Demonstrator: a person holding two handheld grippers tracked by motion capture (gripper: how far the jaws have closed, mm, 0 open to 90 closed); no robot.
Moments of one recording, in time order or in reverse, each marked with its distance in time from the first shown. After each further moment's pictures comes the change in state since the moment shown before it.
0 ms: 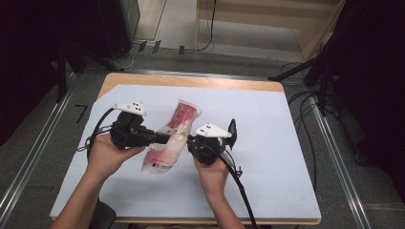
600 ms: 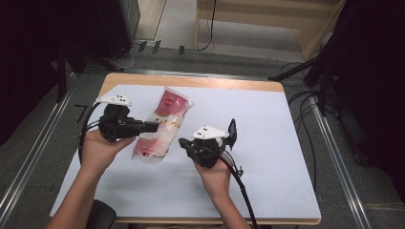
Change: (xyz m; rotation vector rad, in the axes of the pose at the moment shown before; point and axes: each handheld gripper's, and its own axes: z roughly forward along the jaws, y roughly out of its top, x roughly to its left) left arm 0.026 -0.005 -0.018 -0.102 0.086 -0.070; right arm 0.002 0.000 -0.005 0.068 0.102 -0.065
